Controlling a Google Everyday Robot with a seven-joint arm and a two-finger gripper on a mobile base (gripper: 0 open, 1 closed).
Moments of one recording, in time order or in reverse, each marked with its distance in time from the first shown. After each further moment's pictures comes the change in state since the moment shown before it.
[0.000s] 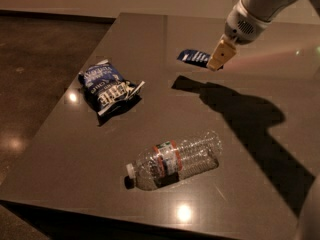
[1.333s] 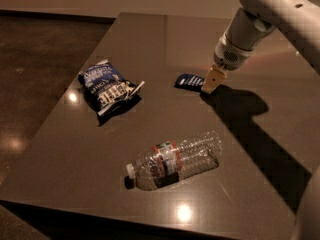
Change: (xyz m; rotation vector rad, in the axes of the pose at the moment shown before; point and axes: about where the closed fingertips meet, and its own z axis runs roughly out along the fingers) arm 0.030 0.005 0.071 -0.040 0.096 0.030
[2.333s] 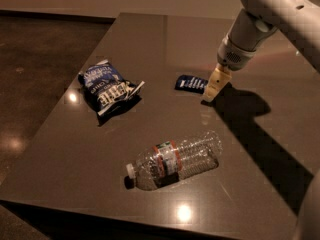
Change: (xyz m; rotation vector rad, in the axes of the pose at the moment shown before) arm 0.009 -0.008 0.000 0.030 0.027 -0.005
